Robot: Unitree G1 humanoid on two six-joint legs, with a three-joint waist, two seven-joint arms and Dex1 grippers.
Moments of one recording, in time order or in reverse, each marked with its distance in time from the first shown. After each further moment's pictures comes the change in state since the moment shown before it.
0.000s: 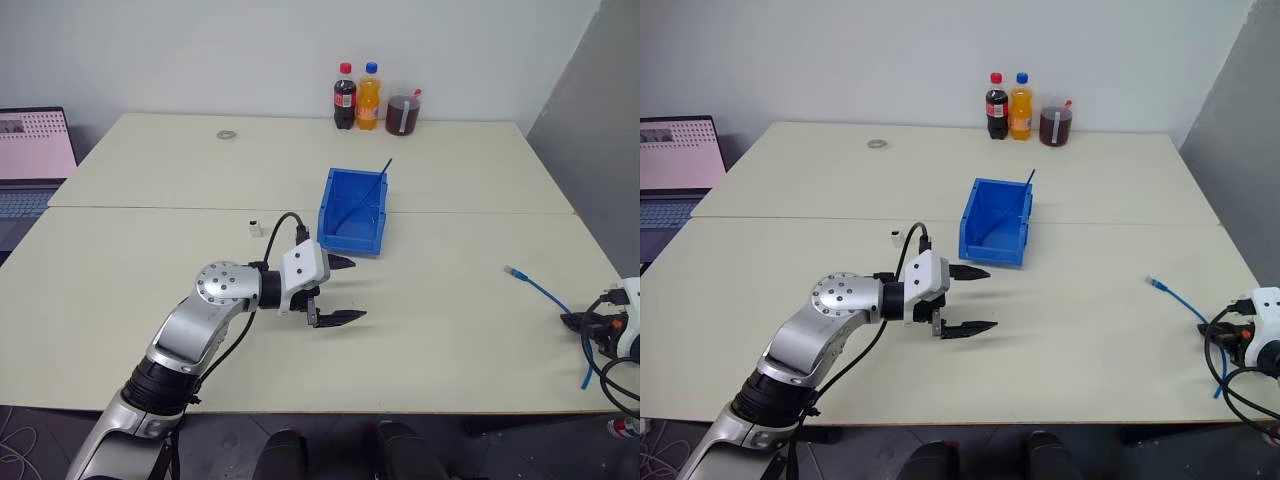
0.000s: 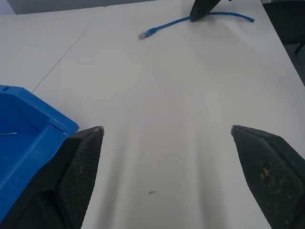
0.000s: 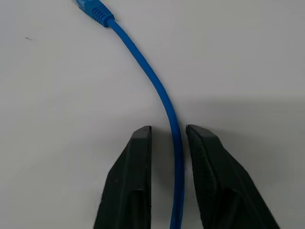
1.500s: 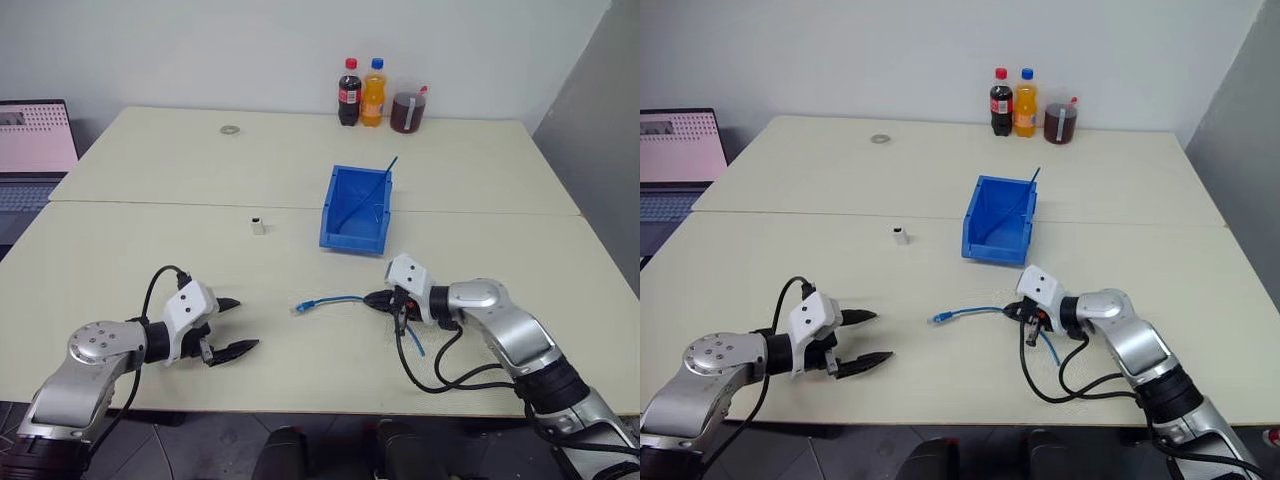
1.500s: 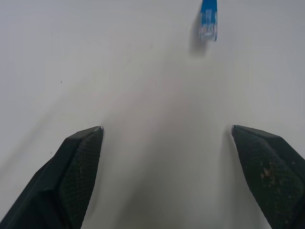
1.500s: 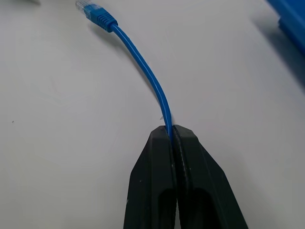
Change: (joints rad) left arm 0.467 0.266 0.357 0.098 -0.025 -0.088 -0.013; right arm -0.427 0.387 0.798 -0.261 -0.296 -0.201 0.168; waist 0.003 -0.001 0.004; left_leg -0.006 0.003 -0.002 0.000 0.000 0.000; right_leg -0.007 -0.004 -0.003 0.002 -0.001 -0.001
